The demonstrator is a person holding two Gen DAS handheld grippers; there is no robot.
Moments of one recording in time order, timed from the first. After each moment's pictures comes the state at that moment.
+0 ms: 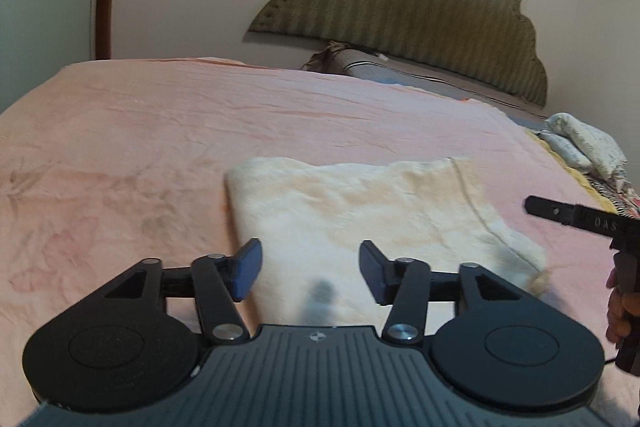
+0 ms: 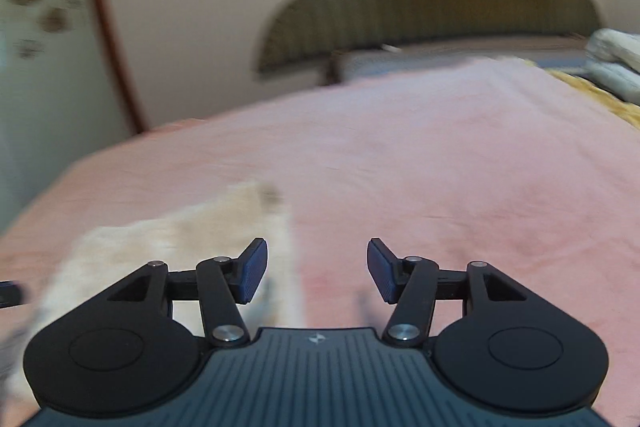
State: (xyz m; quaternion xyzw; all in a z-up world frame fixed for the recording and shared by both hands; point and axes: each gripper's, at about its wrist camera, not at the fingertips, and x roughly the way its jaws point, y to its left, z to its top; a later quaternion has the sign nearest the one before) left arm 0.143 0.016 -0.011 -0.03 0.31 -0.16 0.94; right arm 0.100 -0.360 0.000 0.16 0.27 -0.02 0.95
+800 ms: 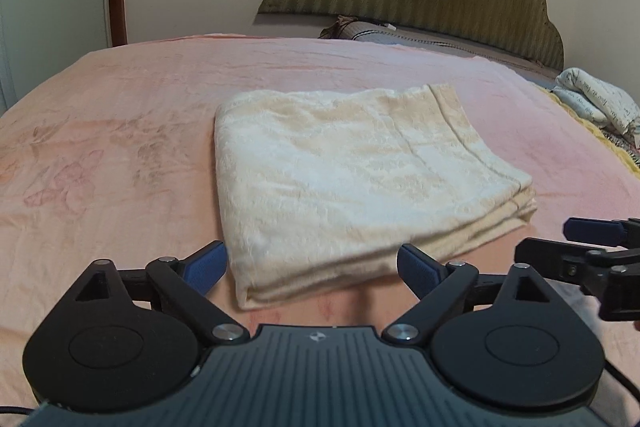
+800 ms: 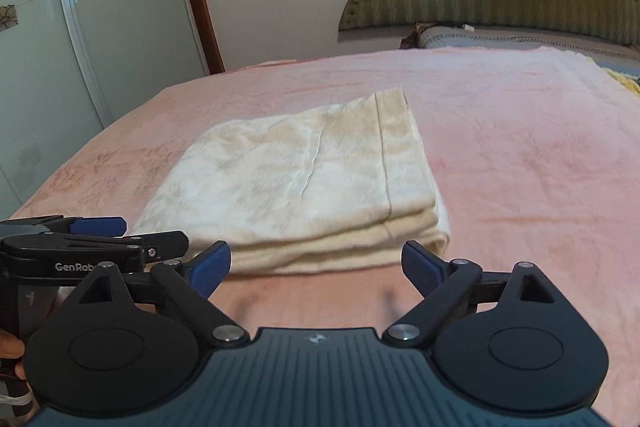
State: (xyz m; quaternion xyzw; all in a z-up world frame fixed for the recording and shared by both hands) left arm 0.072 -0.023 -0.044 0.02 0.33 -0.12 0.94; right arm 0.016 -0.274 0.006 0.12 0.33 0.04 0.93
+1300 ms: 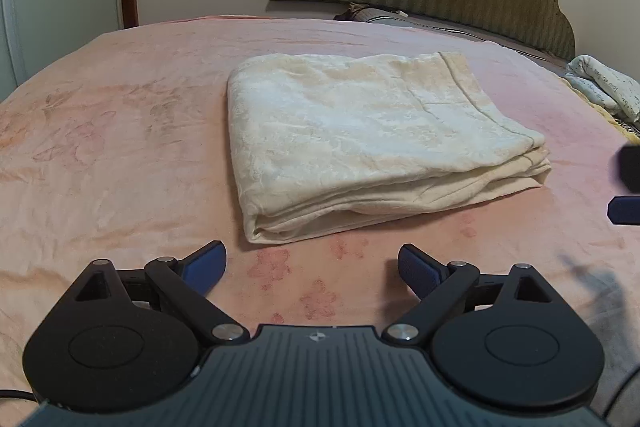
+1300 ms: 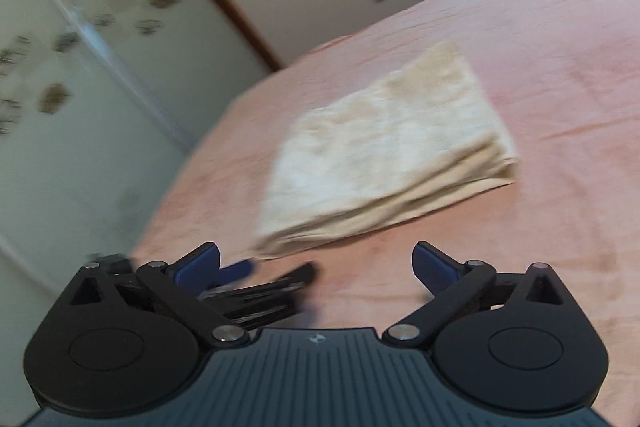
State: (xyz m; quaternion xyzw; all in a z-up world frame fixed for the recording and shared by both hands) left arm 0.055 -0.018 -0.073 0.02 0.34 -0.10 0.94; right arm -0.014 -0.285 0.031 0.27 0.36 0.11 0.89
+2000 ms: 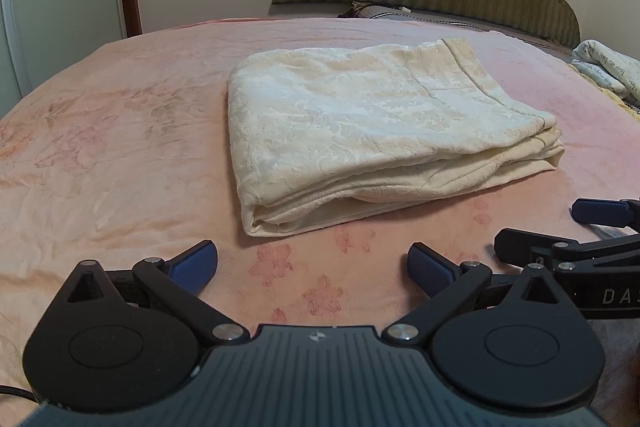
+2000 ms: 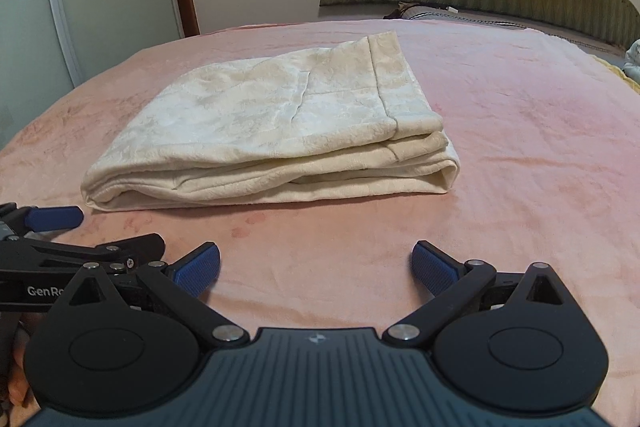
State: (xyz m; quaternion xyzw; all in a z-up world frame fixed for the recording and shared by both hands) left arm 0.054 -0.024 -0.082 0.05 0.33 -0.09 0.94; right arm 0.013 -0.247 -0.041 0.07 0.35 0.00 0.93
